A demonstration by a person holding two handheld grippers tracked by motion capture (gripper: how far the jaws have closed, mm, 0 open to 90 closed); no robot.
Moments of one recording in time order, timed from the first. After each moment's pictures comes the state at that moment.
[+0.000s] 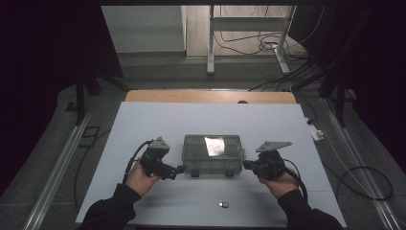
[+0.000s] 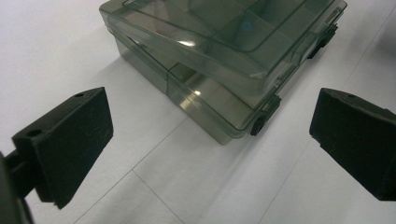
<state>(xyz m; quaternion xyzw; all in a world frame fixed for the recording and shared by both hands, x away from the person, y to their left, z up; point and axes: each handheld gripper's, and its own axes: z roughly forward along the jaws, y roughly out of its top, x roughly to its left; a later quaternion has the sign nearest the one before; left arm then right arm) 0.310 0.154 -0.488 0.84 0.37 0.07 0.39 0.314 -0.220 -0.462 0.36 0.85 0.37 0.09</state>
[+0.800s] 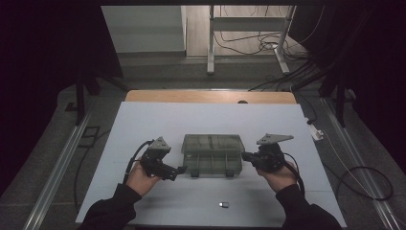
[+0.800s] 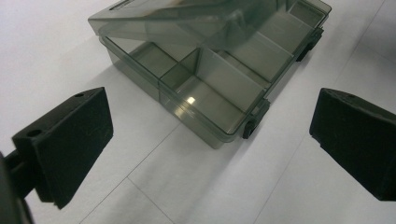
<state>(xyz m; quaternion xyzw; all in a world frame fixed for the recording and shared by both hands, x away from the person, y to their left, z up) 0.307 0.152 -0.484 0.84 0.35 0.07 0.40 0.327 -0.216 -0.449 0.36 0.83 0.40 0.10</state>
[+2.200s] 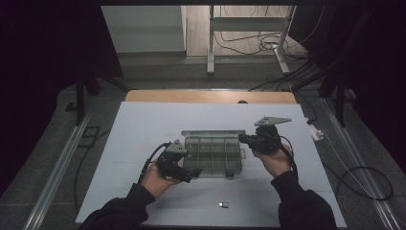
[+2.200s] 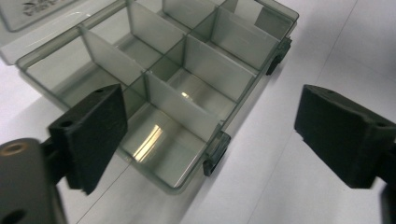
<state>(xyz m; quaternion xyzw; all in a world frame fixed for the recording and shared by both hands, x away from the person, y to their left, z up) 0.310 0.106 -0.490 0.86 0.32 0.06 0.40 0.366 -0.205 -0.426 0.36 0.82 0.43 0.12</state>
